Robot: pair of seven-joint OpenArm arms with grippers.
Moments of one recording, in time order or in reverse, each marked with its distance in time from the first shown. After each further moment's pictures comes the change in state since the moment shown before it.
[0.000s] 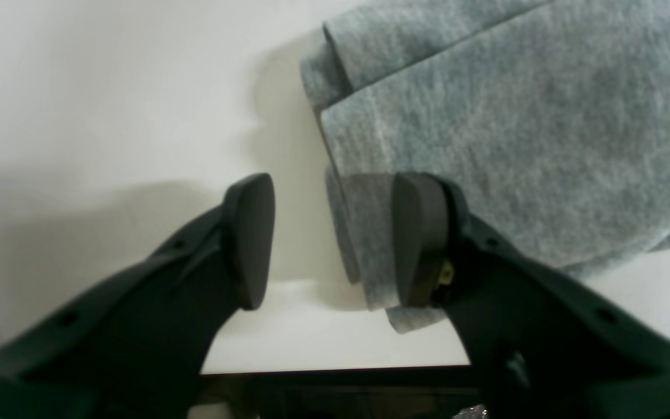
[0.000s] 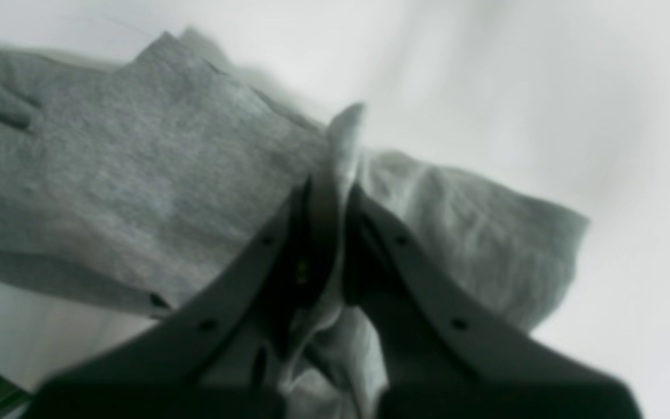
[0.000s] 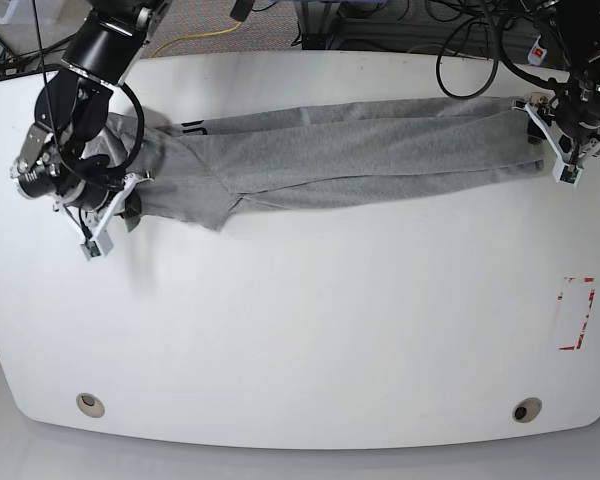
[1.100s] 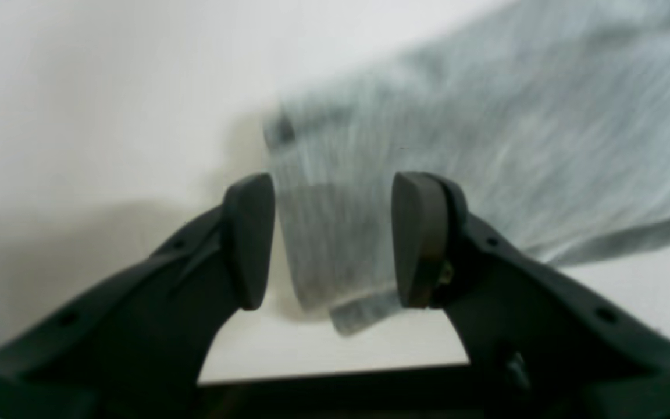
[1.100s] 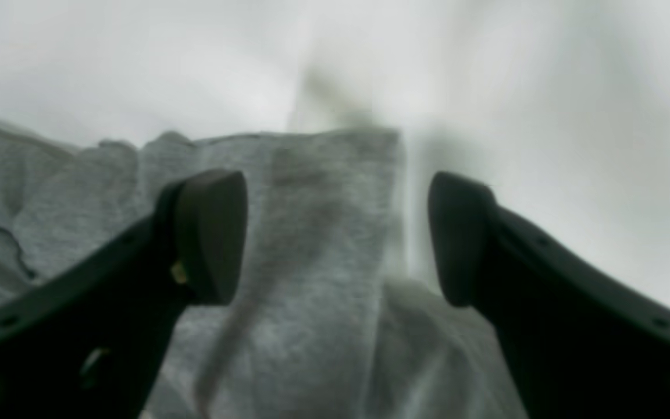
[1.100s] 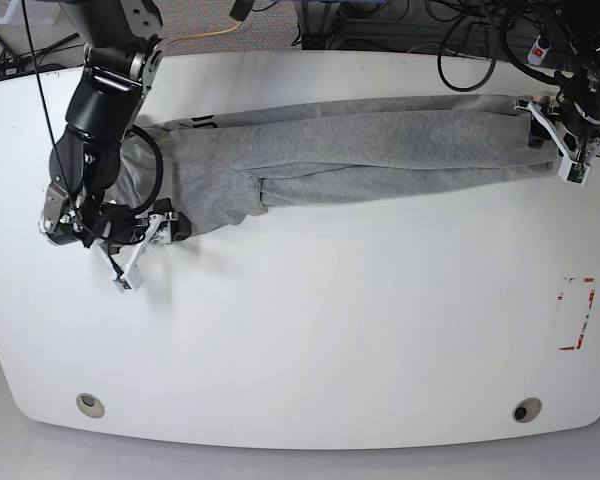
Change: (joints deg) left arm 1.8 -0.1 -2.1 4.5 -7.2 0.0 0.4; right arm 13.2 0.7 -6.5 -24.7 -2.0 0.0 5.5
